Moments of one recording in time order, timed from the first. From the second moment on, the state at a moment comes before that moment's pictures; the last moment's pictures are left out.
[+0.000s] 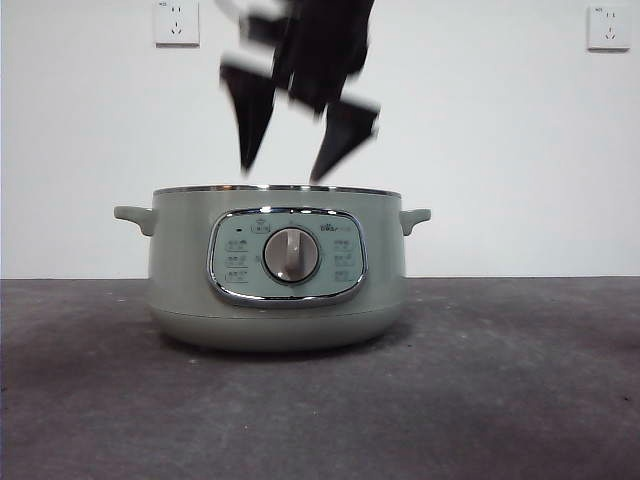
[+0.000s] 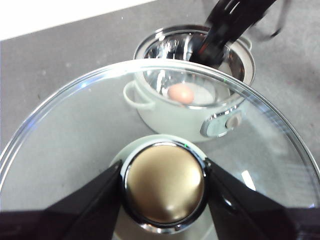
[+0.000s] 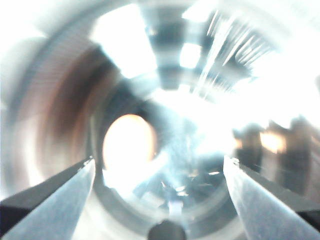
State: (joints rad) left arm -0.28 0.66 1.26 -1.15 0.11 0.06; right arm 0.67 2.13 2.19 -1.07 -0.05 -0.01
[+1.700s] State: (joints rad) left arm -0.47 1.67 1.58 -0.62 0.21 0.16; right arm 0.67 0.80 1.00 -1.13 -0.03 0.16
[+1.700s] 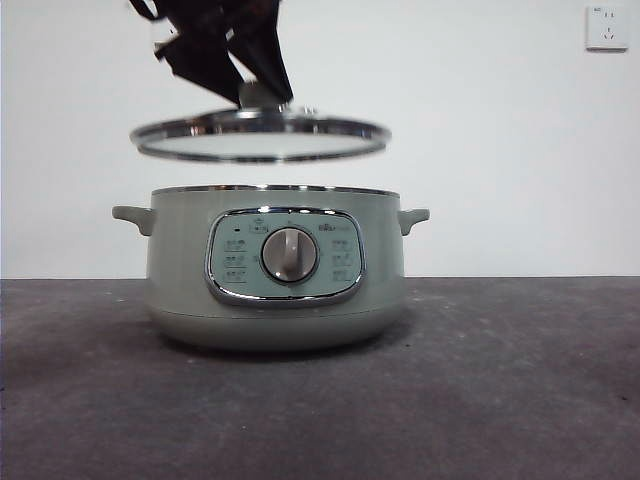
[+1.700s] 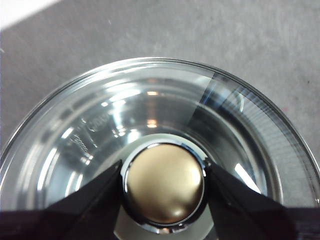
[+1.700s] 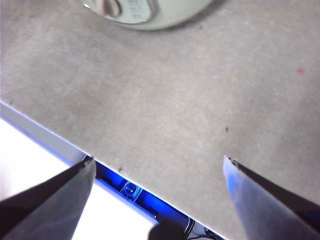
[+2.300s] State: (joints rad) left arm -0.47 1.77 1.58 -0.54 0.20 0.15; right arm 0.67 0.70 0.99 -1.16 0.00 0.21
